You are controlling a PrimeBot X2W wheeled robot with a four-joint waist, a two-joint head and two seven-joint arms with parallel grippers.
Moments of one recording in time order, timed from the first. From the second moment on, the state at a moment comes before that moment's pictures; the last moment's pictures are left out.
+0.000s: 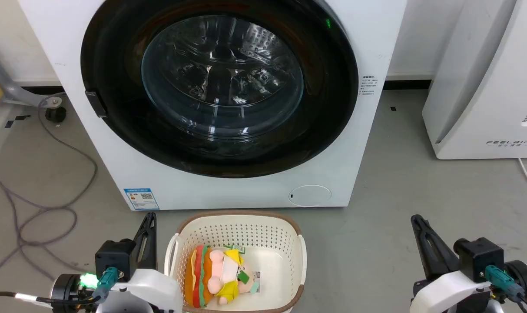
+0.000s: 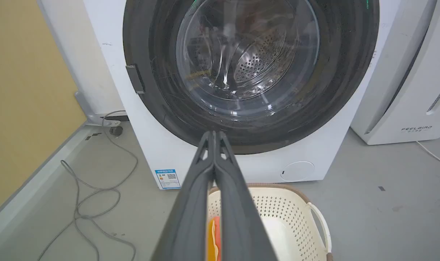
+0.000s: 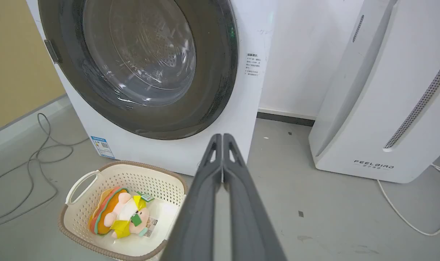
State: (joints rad) left arm 0.00 0.05 0.00 0.00 0.00 0.00 0.00; right arm 0.01 -0.05 0.00 0.00 0.01 0.13 0.00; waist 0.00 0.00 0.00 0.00
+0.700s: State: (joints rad) left arm 0.00 0.05 0.00 0.00 0.00 0.01 0.00; right arm 0.01 -0.05 0.00 0.00 0.01 0.13 0.00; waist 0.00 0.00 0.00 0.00
